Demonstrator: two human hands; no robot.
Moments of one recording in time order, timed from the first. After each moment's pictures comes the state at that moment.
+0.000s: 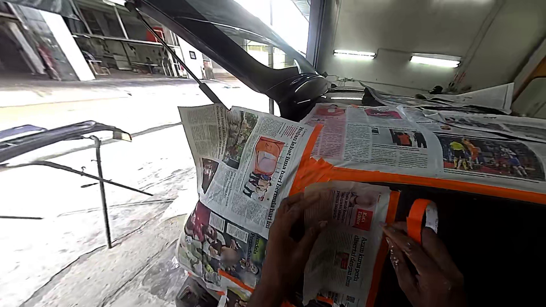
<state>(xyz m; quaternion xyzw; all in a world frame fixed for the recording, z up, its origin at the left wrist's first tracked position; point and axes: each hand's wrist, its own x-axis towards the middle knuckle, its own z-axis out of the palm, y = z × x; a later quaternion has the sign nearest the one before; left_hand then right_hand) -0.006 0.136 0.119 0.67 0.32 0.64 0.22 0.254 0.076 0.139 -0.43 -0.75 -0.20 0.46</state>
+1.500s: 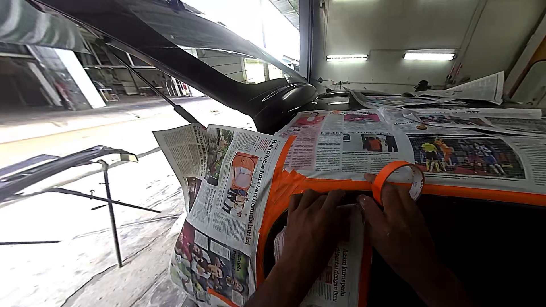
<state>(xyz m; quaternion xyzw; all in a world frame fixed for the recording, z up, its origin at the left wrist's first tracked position) 0.079 0.152 0.181 0.77 0.42 0.45 -0.17 0.267 0.134 0.190 -0.45 -0.75 -0.36 0.33</state>
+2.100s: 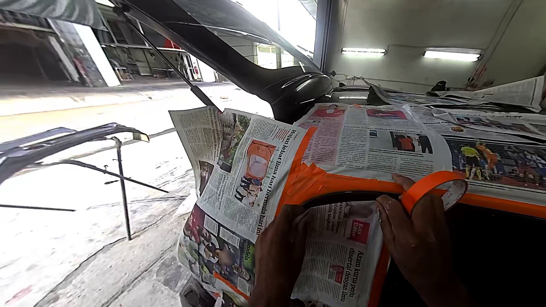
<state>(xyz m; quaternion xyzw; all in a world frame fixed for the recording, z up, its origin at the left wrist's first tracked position) 0.014 0.141 0.120 0.64 0.54 0.54 -0.05 0.255 0.145 0.179 -0.44 -0.71 -0.37 0.40</state>
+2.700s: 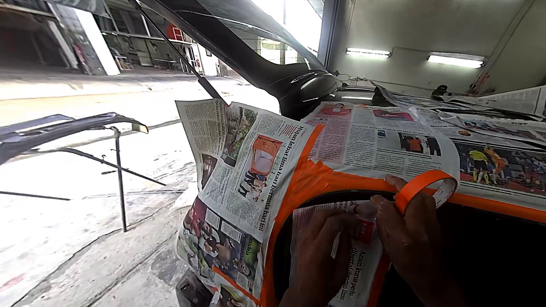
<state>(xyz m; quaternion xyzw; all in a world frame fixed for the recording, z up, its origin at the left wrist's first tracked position) 0.065 0.136 0.125 0.68 0.32 0.65 0.02 0.246 0.149 0.178 -0.41 -0.74 -0.37 0.39</state>
